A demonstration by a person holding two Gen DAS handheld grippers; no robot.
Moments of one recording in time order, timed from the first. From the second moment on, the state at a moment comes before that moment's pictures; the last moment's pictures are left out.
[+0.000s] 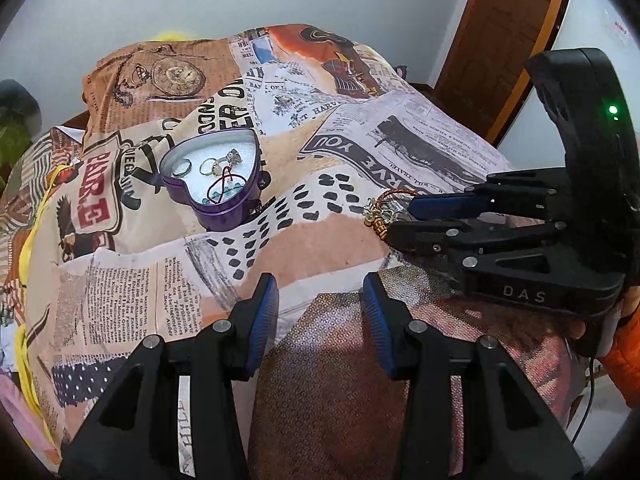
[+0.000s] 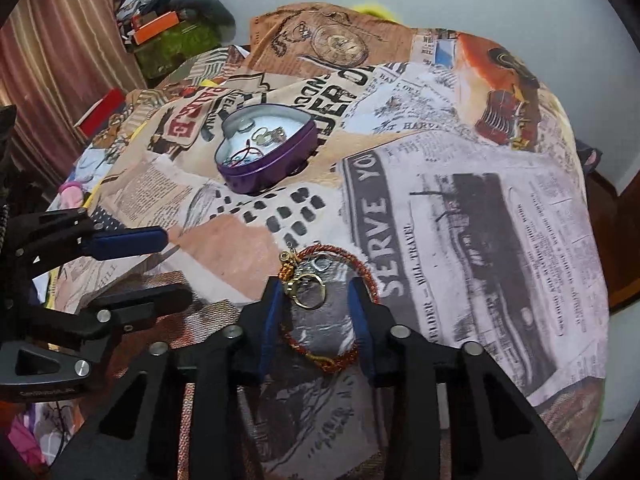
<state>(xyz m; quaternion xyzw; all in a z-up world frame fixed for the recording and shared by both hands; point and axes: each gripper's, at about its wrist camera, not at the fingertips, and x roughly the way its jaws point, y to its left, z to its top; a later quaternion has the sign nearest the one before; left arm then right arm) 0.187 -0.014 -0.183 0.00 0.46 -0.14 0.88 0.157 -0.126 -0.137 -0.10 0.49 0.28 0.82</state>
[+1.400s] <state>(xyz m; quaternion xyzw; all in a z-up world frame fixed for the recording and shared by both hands) 0.228 -0.075 -0.190 -0.01 0.49 -0.18 0.85 0.156 -0.196 -0.110 -0.04 0.45 0.25 0.86</state>
